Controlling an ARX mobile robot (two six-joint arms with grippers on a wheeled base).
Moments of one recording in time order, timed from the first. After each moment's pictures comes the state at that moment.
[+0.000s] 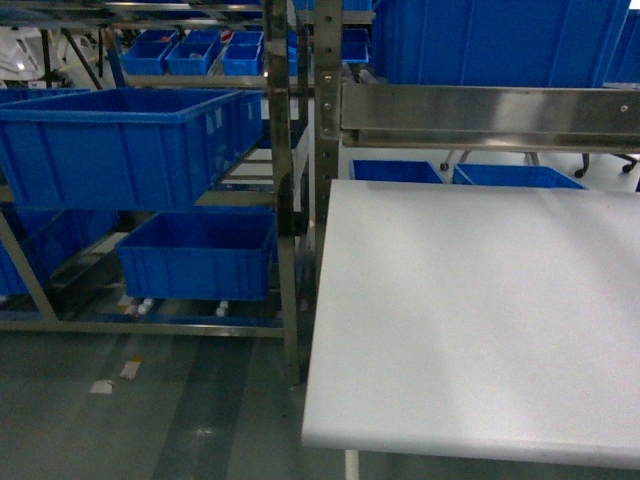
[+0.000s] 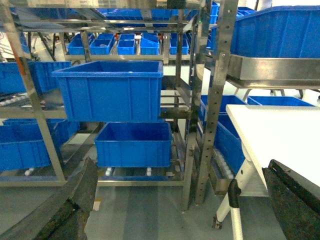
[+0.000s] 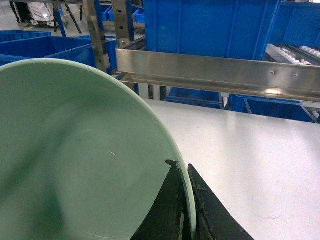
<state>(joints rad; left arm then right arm) 0.00 0.01 0.01 -0.01 0.00 0.00 -0.24 0.89 0.45 0.30 -0.43 -0.06</state>
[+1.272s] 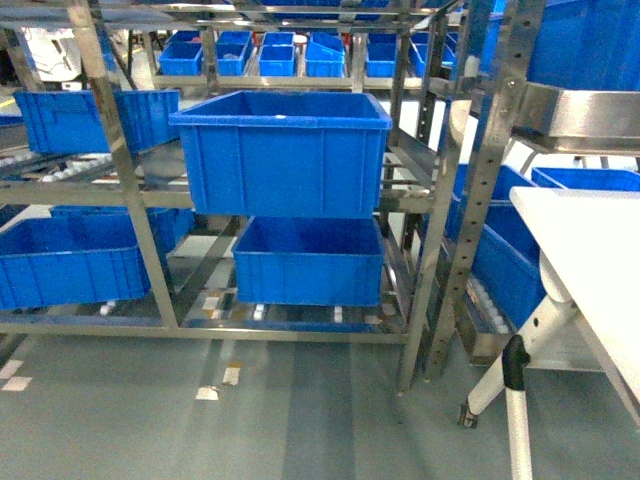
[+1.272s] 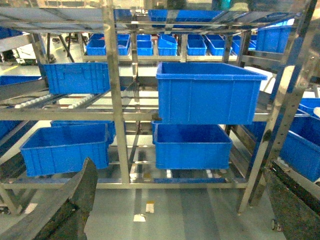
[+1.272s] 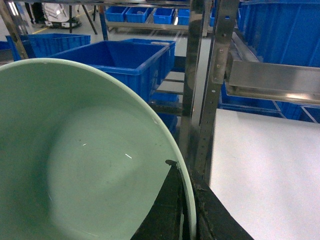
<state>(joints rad) 0.00 0.01 0.01 0.00 0.00 0.00 -0.24 0.90 0.45 0.30 -0.44 -0.06</state>
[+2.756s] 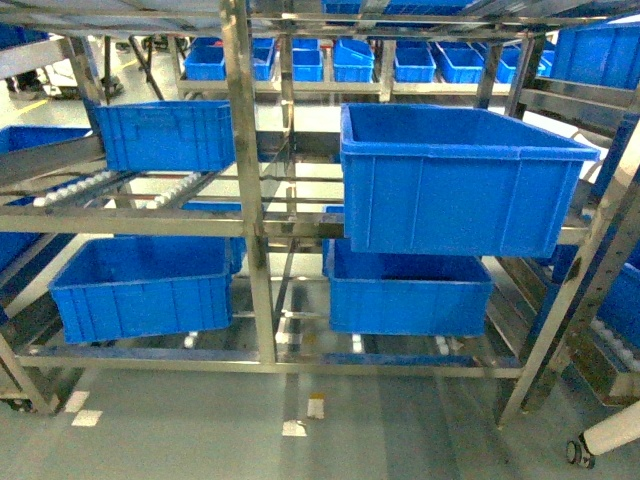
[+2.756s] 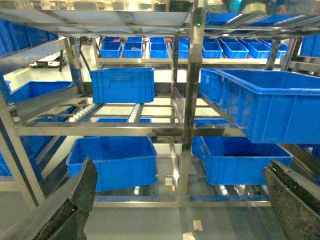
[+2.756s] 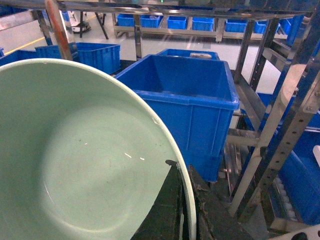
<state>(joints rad) 0.00 0.01 0.01 0.00 0.00 0.00 -0.24 0.89 0.45 0.30 -0.44 -0.05</state>
